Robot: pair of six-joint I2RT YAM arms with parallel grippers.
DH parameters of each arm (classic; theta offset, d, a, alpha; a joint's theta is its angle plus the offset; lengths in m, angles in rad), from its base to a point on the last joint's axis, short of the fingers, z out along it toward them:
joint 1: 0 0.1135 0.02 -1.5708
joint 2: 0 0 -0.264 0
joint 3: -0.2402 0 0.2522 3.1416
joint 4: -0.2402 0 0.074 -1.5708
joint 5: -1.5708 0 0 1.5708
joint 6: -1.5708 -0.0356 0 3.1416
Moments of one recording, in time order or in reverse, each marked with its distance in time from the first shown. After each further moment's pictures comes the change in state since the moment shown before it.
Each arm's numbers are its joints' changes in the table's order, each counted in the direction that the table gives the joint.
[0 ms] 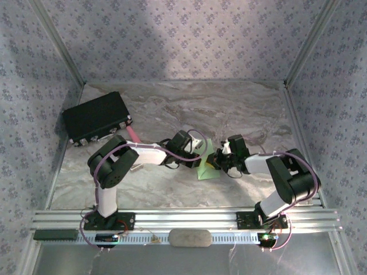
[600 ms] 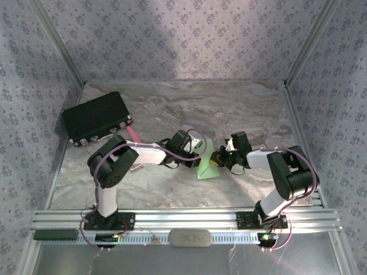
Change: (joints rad) left arm 0.008 0.000 0.004 0.005 -0.008 0.000; right arm -0.074 0.042 -0.049 -0.102 -0.013 0.068
